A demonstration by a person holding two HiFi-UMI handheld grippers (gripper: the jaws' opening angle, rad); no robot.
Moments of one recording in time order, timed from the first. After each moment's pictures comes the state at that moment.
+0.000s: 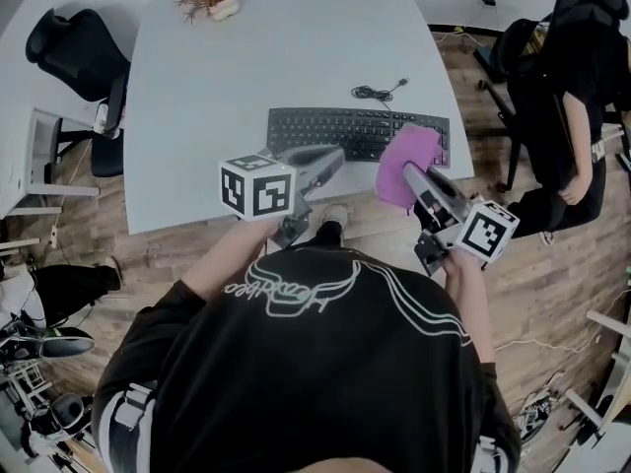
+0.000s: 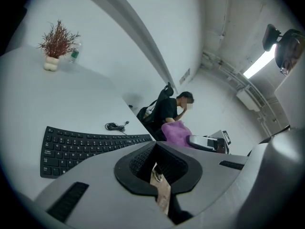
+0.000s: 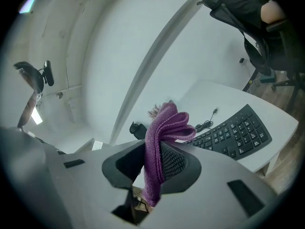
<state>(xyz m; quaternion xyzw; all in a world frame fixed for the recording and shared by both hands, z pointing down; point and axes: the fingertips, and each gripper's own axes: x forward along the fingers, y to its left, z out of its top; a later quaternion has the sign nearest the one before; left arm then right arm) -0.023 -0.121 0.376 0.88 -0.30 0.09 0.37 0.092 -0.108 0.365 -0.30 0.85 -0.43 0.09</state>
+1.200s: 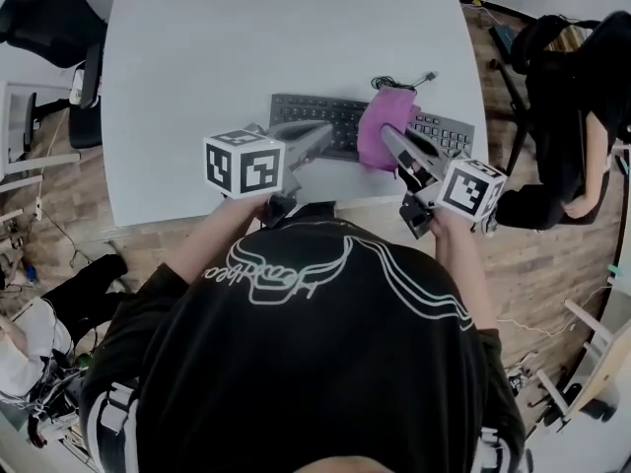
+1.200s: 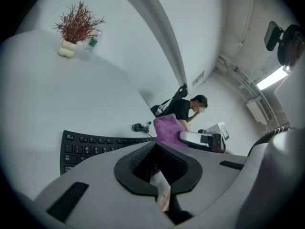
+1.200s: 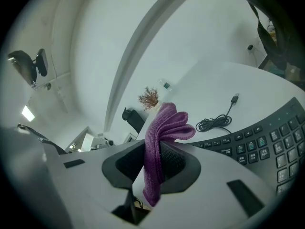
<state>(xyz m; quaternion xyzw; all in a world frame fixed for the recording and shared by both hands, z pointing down) -0.091 -0.194 0.434 0.84 -0.32 0.09 0.43 -0.001 -0.209 0.425 -0.28 0.85 -0.46 -0.01</state>
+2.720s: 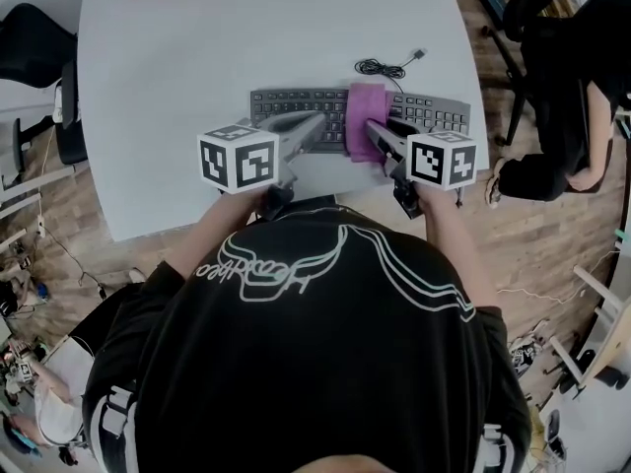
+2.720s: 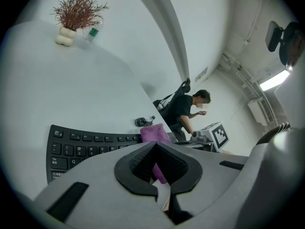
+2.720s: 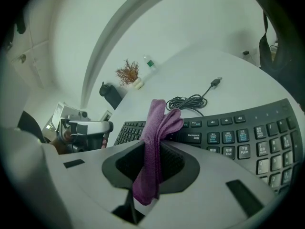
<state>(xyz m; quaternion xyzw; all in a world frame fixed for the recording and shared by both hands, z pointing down) -0.073 -0.204 0.465 0.83 -0.30 0.11 0.45 0.010 -0.209 0.511 -0.32 0.82 -0.44 -0.20</state>
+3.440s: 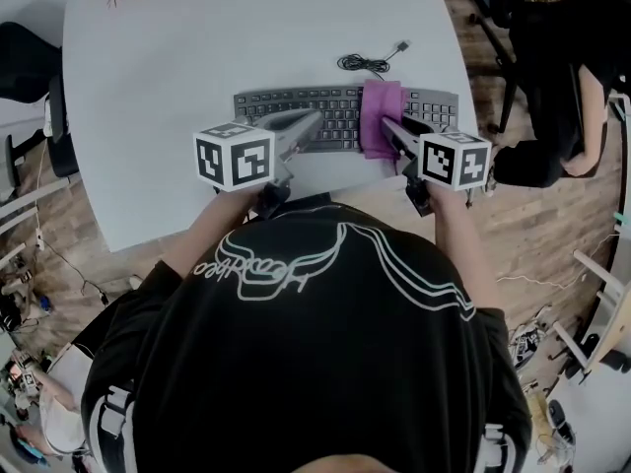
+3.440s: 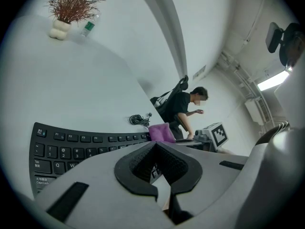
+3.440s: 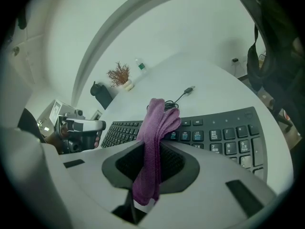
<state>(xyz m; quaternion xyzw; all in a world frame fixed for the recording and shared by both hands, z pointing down) -0.049 -0.210 0.472 0.83 -0.28 0.12 0.46 0.069 -0.212 0.519 -0.37 0.80 -0.43 -0.22</state>
